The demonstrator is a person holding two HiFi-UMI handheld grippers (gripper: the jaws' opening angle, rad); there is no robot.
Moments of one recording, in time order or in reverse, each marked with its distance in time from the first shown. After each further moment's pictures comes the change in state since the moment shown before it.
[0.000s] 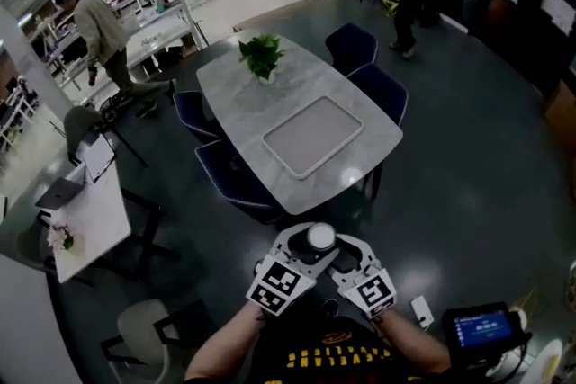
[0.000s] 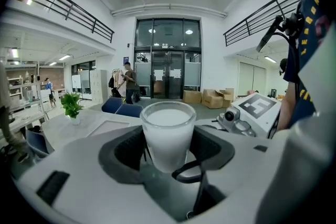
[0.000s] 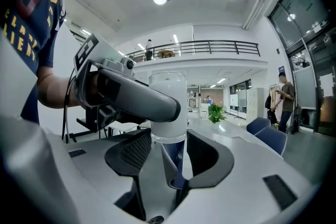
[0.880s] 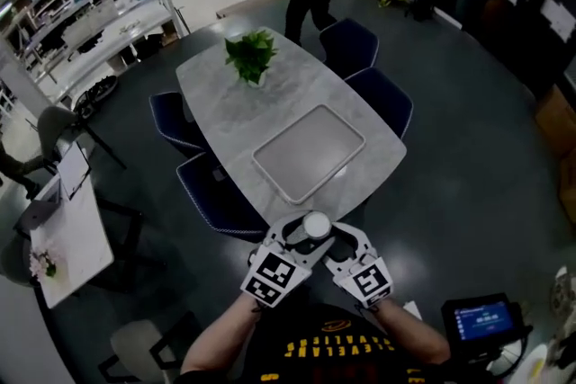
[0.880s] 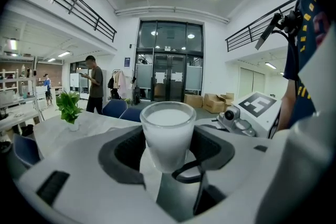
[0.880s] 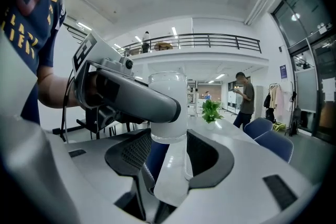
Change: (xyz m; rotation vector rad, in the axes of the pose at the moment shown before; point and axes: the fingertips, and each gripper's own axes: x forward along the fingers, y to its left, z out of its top) left arm 0.068 0.148 0.019 -0.024 -0.044 -0.027; right arm 0.127 -0.102 0.003 -0.010 0.072 -0.022
